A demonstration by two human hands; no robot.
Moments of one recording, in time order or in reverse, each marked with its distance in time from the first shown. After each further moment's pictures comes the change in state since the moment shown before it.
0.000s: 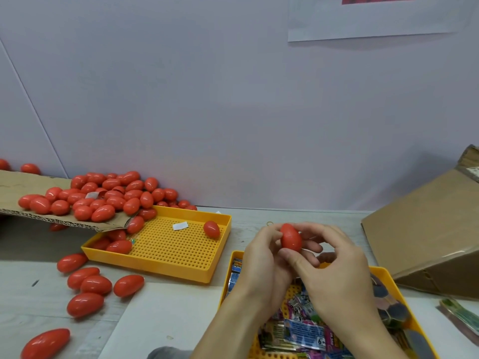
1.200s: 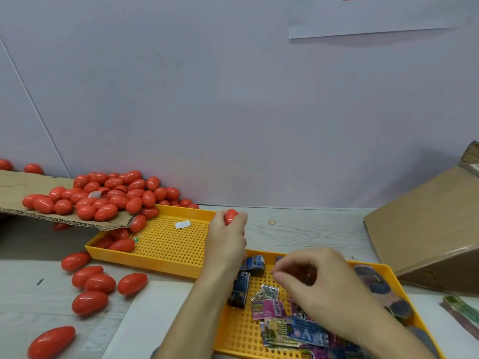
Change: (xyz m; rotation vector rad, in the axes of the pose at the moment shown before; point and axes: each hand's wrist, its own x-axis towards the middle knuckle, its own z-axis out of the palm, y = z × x) left_hand 0.014 0.029 -0.046 0.553 0.505 0.234; right_hand 0.003 -0.011 -0.011 -0.185 -0.566 0.092
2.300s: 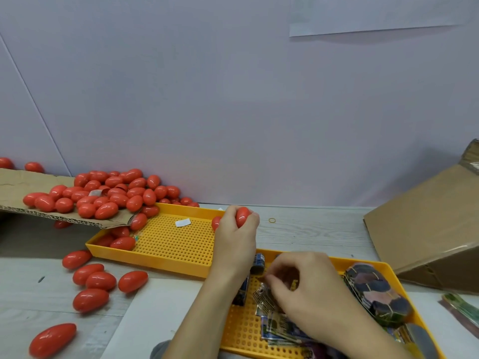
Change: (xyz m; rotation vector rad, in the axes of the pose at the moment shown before) left_hand -0.009 0.001 0.007 0.134 -0.045 0.149; right_hand 0.000 -0.005 0.019 -0.100 0.064 -0.015
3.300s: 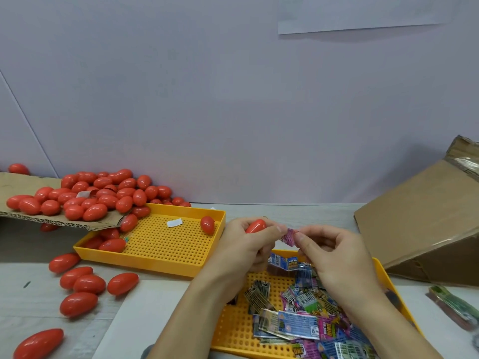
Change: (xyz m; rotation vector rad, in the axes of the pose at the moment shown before) left_hand -0.007 0.005 0.000 -0.248 -0.522 -0.100; right_hand 0.010 0.036 -0.018 0.526 0.383 0.160
